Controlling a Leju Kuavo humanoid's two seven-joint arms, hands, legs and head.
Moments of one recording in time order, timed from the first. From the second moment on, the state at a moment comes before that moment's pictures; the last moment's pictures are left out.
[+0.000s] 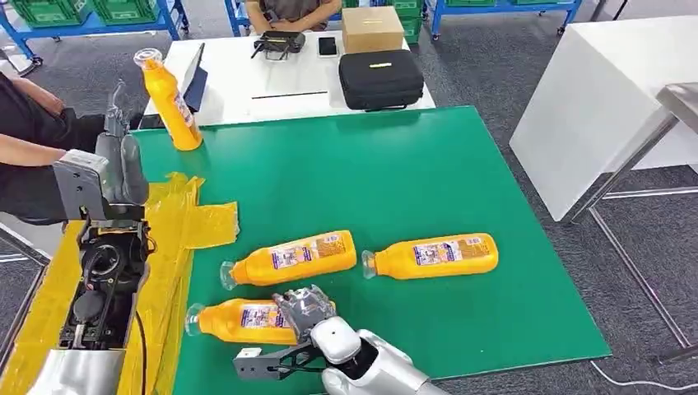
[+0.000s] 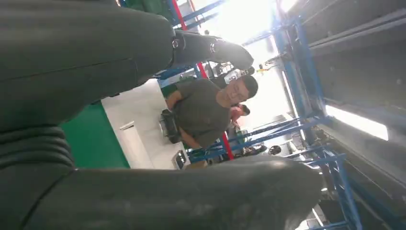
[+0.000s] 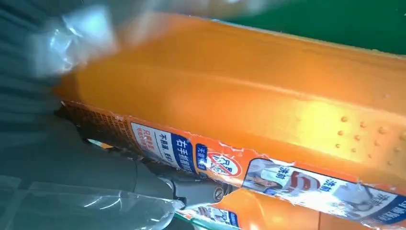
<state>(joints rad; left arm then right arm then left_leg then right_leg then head) -0.48 0.01 -0.11 -1.33 -0.07 0.18 -0.48 -0.35 0.18 1.01 -0.88 1.03 0.08 0.32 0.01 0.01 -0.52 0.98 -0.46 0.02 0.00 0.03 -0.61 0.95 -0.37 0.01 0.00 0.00</state>
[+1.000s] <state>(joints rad) -0.23 0.06 0.02 -1.47 -0.06 0.19 -0.50 -0.07 -0.09 0.45 -1.43 0.19 0.16 -0.14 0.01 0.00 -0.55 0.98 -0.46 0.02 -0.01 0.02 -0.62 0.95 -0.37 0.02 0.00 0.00</state>
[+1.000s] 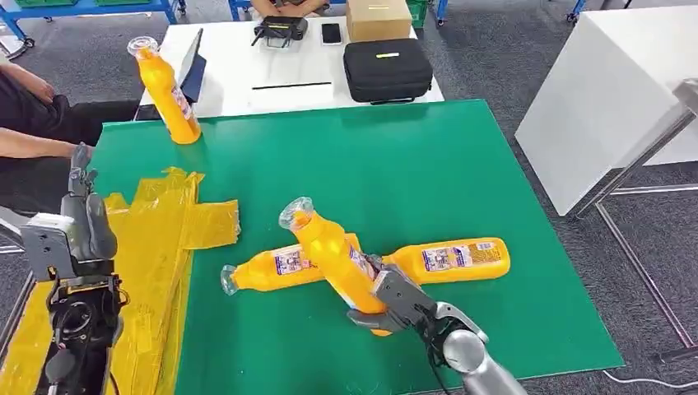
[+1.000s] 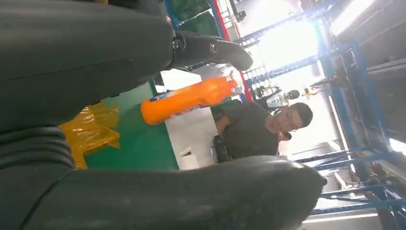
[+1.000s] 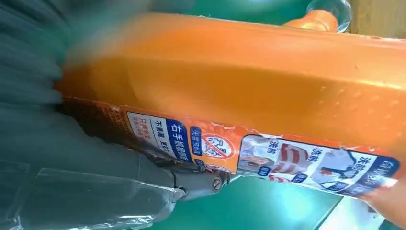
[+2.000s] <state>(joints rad) -0.37 -0.08 -0.16 -1.42 0.26 0.03 -0.36 -0.65 0.18 0.45 -1.01 0.46 -0.33 -0.18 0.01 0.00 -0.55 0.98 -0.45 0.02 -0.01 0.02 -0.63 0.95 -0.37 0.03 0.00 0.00</state>
